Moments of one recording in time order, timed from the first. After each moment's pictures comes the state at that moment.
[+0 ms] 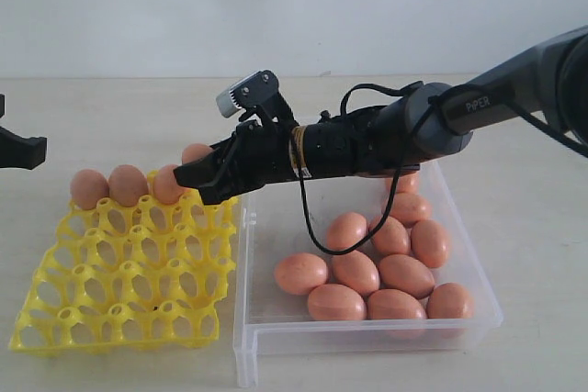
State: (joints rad) left arm -0.28 1.14 -0.46 -0.97 -0.34 1.07; right arm 0.57 2.27 -1.35 -1.17 -0.75 0.98
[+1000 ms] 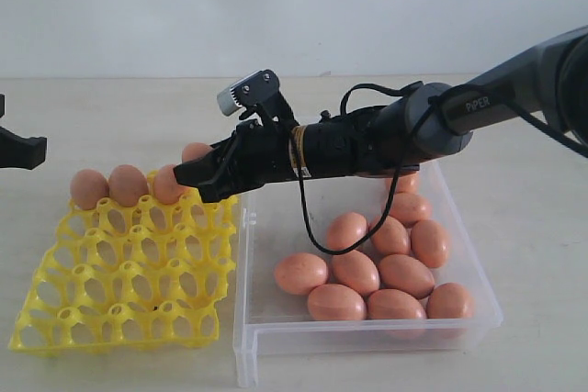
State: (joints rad) left arm -0.28 1.14 -0.46 -0.97 -0.34 1.07; right arm 0.57 2.27 -1.35 -1.16 -0.74 1.00
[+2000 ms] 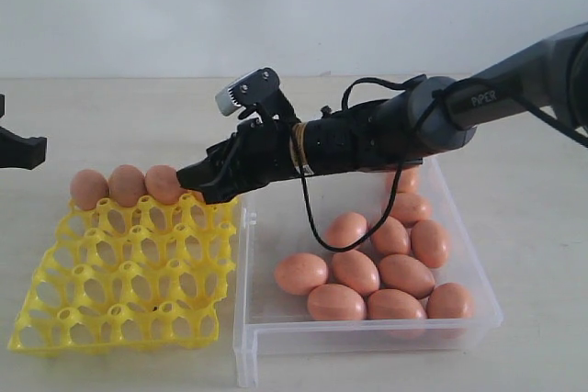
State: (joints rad) left arm -0.28 1.14 -0.46 -0.97 -0.34 1.07; right arm 0.57 2.24 -1.35 -1.21 -0.70 1.02
